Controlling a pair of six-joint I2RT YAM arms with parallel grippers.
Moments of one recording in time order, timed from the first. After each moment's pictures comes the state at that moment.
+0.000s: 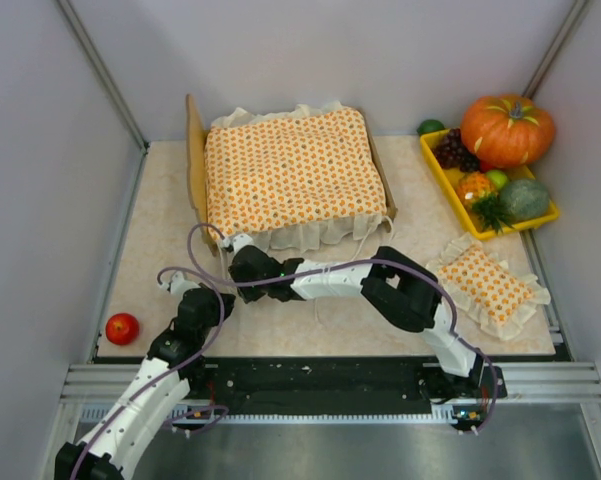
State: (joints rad) left arm -0.36 0.39 0.05 -0.25 -0.22 -1.02; right arm 1.16 2.19 1.53 -0.09 0.10 0.43
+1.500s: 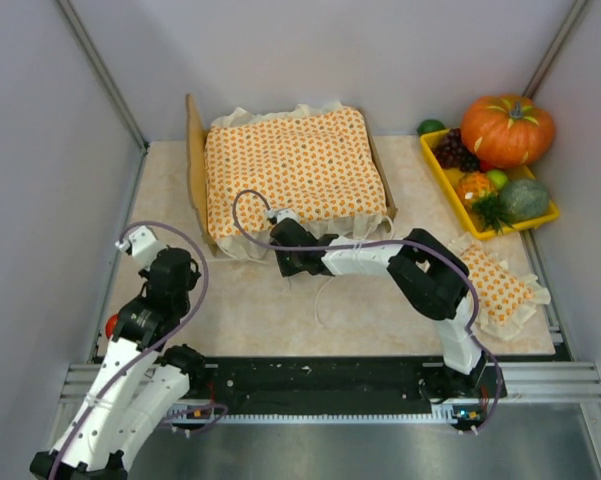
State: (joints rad) left arm -0.34 0.53 0.67 -0.71 -0.63 -0.74; right arm 0.97 2.05 1.36 -0.14 0.15 0.46
